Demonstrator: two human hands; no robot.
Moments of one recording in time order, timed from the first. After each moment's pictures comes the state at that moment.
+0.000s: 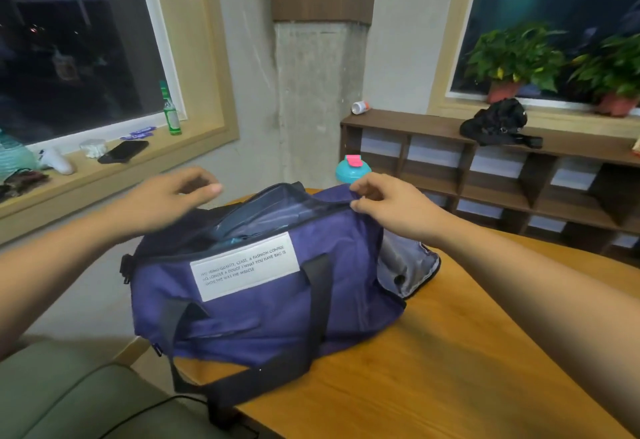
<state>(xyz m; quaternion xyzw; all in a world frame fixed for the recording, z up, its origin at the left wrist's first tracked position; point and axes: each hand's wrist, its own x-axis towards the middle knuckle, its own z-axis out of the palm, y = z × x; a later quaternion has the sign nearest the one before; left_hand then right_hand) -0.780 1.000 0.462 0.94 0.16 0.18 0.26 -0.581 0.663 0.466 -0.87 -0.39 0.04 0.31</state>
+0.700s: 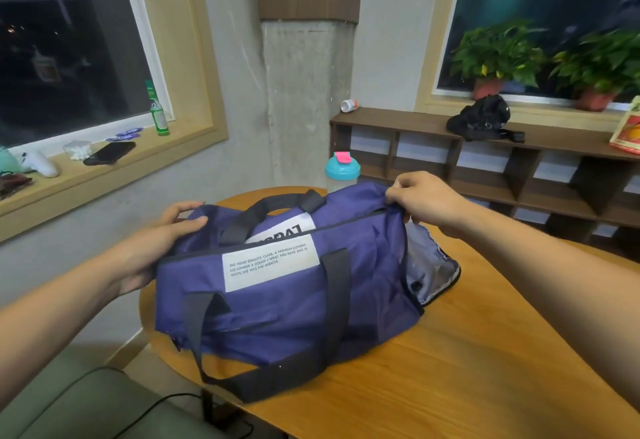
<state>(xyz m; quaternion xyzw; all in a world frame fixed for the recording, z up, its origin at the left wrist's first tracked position) -0.790 0.982 0.395 0.69 0.24 0.14 0.66 -0.561 0.618 0.470 -0.89 -0.24 0.06 0.38</state>
